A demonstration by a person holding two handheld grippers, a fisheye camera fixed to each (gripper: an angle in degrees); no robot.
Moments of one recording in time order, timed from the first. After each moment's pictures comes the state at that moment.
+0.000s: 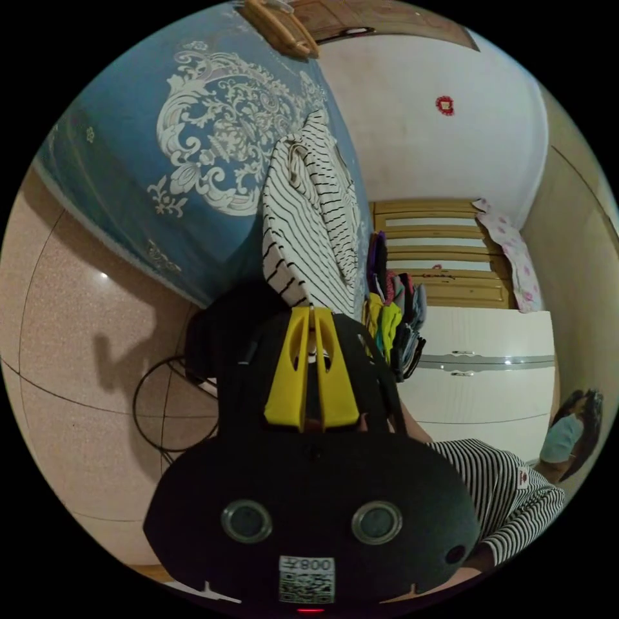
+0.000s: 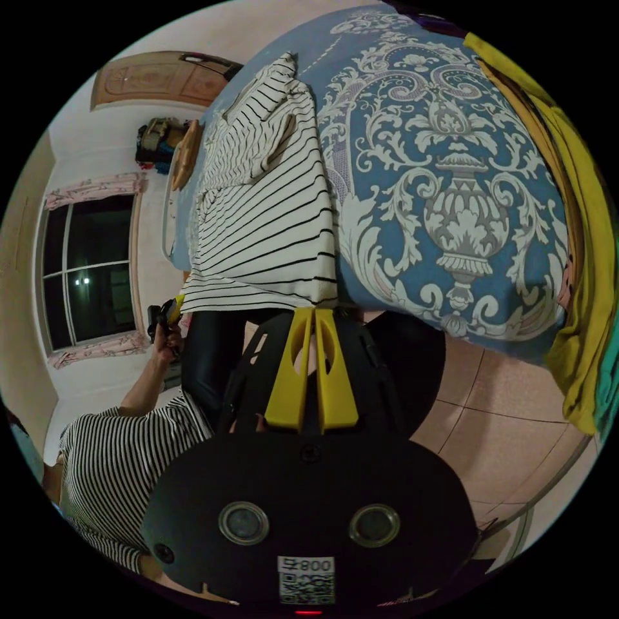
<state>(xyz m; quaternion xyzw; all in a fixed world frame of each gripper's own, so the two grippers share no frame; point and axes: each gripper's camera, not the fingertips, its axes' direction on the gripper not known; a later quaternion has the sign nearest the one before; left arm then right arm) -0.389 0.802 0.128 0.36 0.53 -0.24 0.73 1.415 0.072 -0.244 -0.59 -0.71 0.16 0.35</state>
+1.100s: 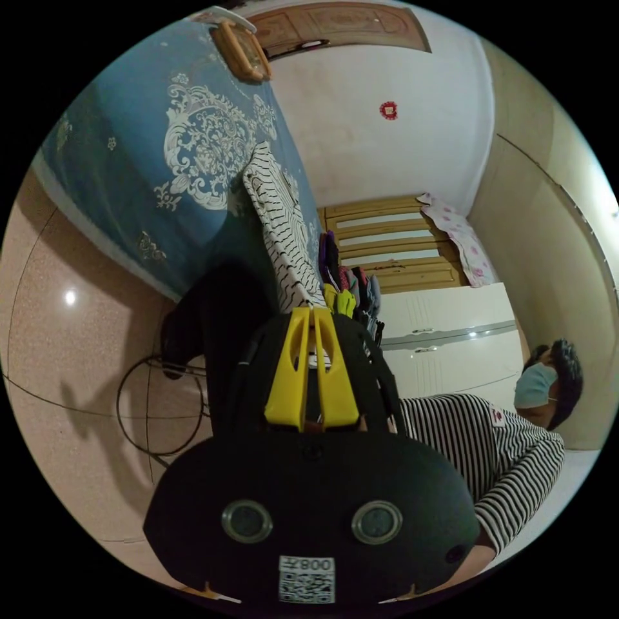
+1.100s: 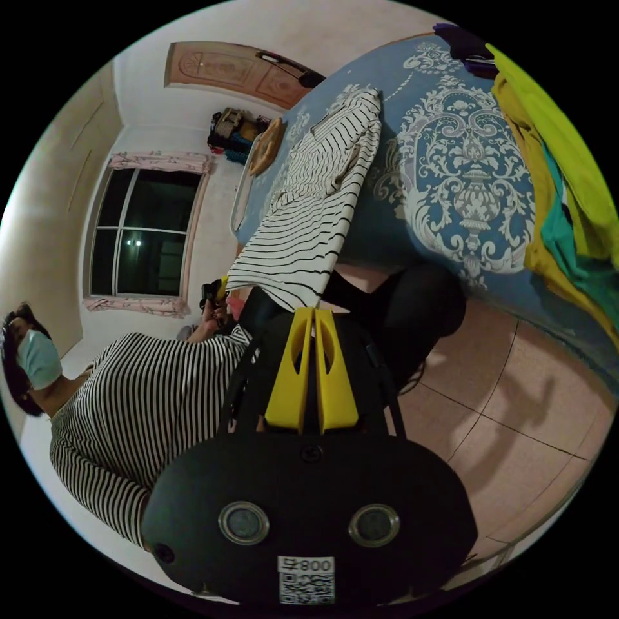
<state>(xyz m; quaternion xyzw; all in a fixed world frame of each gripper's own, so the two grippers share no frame) -0.341 0.966 0.118 0.43 0.57 -0.18 0.68 1.608 0.049 -0.274 -0.49 -0.80 0.19 0.30</state>
